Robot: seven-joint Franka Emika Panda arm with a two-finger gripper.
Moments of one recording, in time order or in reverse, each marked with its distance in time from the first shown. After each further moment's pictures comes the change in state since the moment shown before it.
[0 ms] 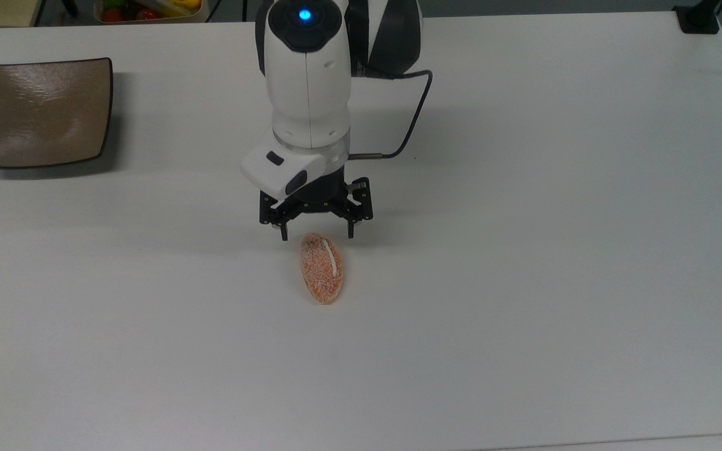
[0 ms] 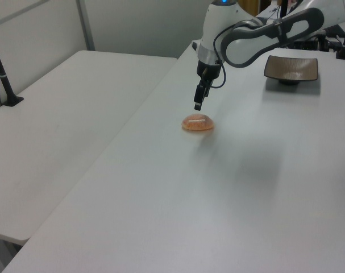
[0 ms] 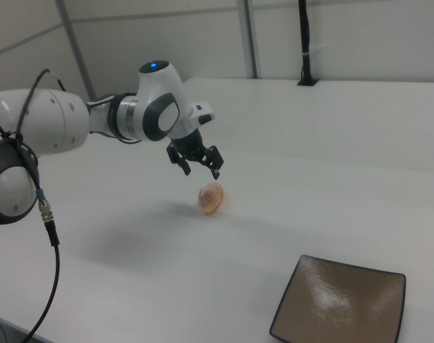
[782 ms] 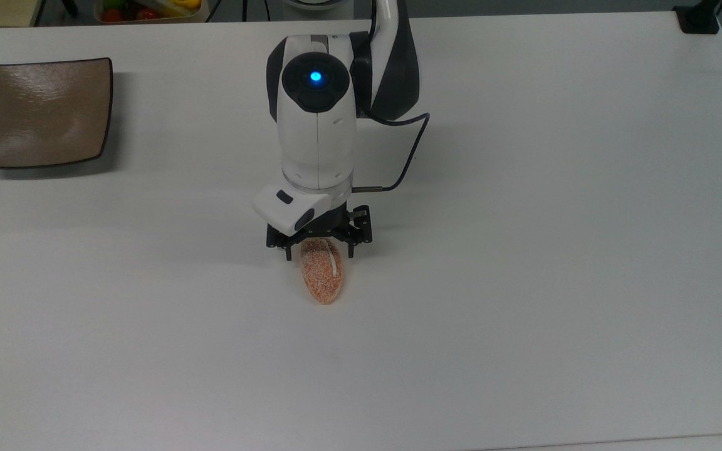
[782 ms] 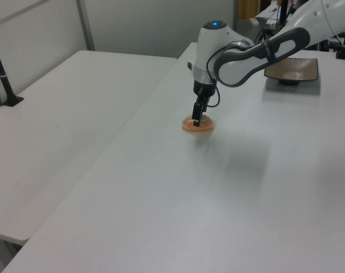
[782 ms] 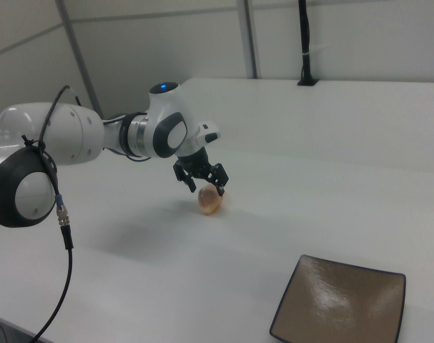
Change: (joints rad) arm 0.002 0.112 0.000 0.038 -0.014 0.026 0.000
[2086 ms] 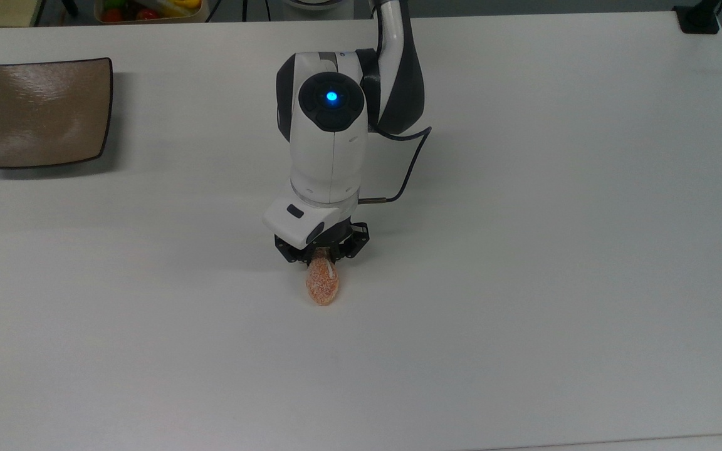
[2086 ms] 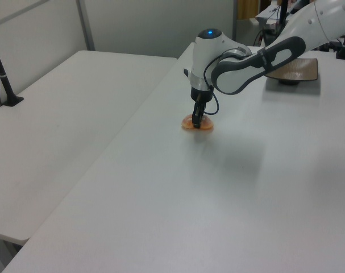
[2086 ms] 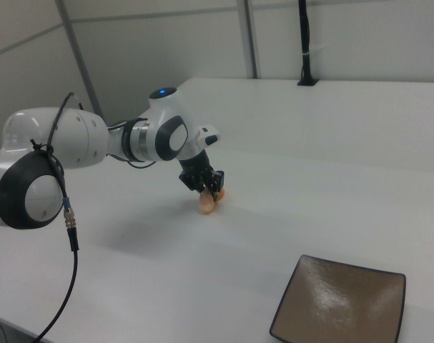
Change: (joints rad) arm 0.002 0.051 0.010 0.043 -0.063 0.000 -0.002
